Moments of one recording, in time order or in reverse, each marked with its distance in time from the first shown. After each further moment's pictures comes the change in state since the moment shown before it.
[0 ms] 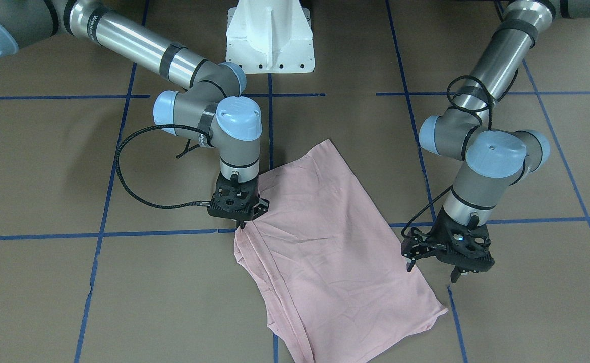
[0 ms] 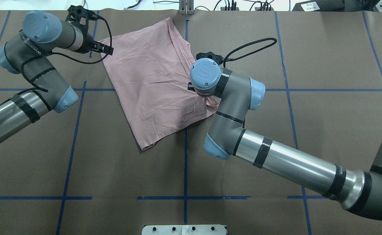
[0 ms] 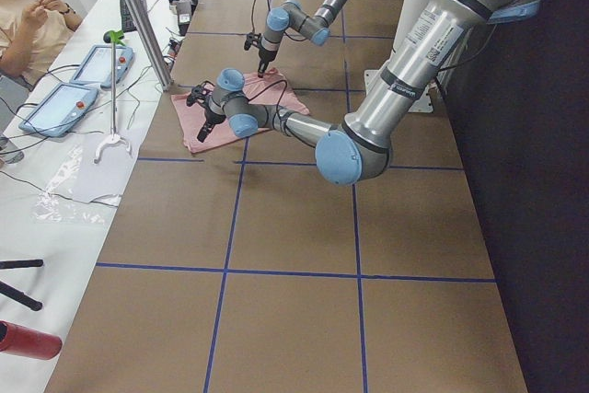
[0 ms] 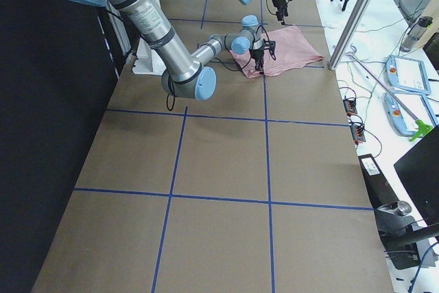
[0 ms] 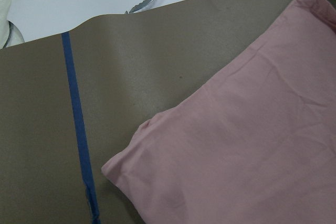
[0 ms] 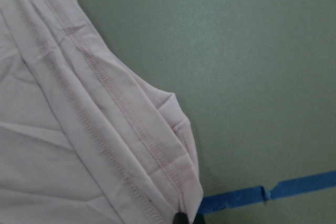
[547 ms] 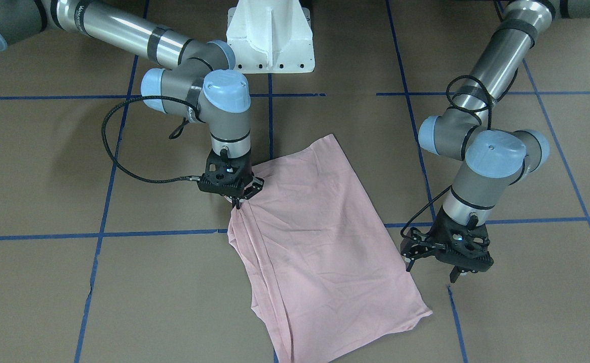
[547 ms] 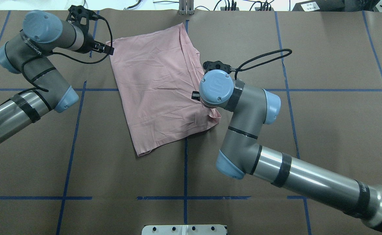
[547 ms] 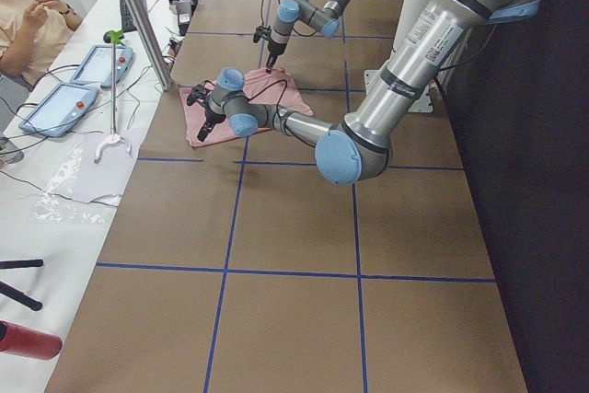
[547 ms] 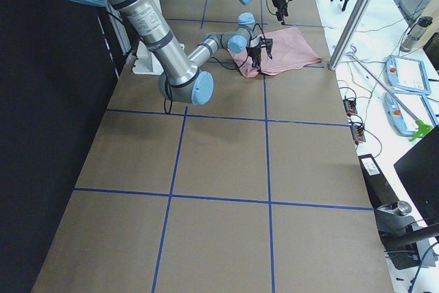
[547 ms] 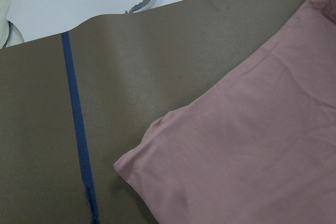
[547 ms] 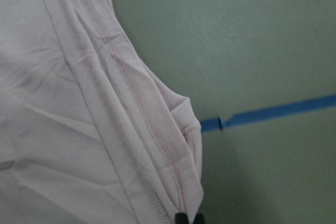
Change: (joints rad) left arm 0.001 -0.002 -0.002 0.000 -0.001 0.000; right arm -0.058 -0.153 0.283 -0.082 -0.028 0.070
